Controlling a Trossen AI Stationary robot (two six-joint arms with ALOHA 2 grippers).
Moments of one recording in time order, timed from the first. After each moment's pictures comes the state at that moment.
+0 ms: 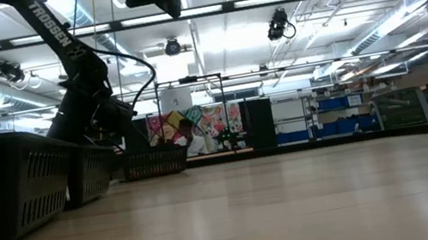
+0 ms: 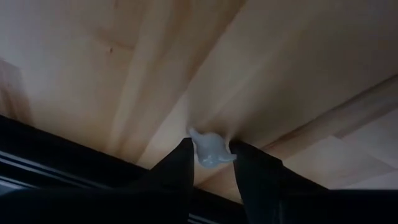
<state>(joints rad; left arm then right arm) 0.73 1.76 0.88 -1.04 -0.26 0.18 -0.14 2.09 2.24 -0.86 -0.39 -0.08</state>
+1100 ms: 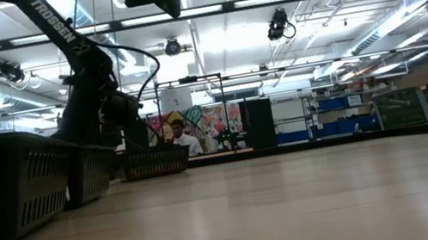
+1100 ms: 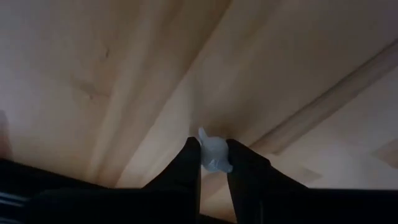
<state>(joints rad) 0.73 1.76 0.94 -1.06 -0.14 0.19 -0.14 2.09 2.24 -0.85 -0.38 -0.07</state>
